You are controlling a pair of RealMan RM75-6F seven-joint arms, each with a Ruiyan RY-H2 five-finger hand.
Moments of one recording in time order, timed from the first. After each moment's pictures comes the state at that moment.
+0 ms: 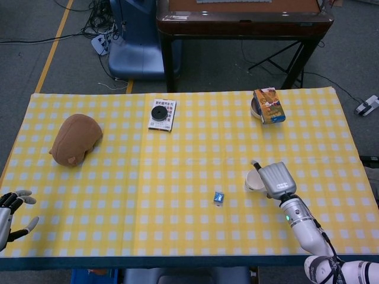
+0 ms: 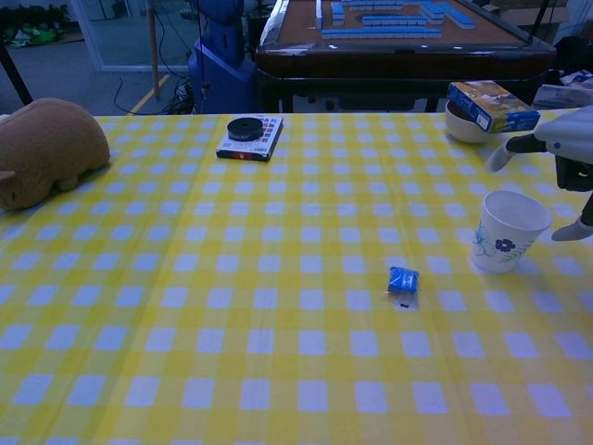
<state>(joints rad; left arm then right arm) -0.04 -1.04 -0.02 -1.64 1.55 1.56 -0.02 0.58 -1.22 0.11 -1.88 -0.91 1.06 -0.86</state>
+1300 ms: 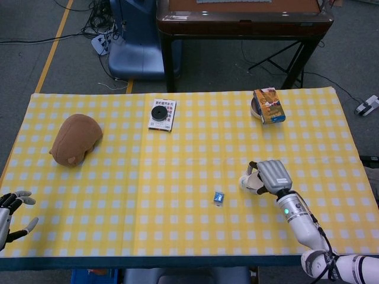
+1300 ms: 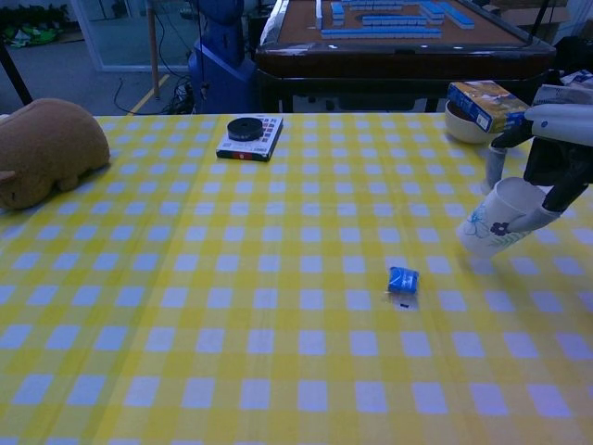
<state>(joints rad) -0.04 -1.03 -0.01 -1.64 1.56 1.55 -0.04 0.59 -1.24 0.13 -1.80 -0.98 1.03 -0.34</state>
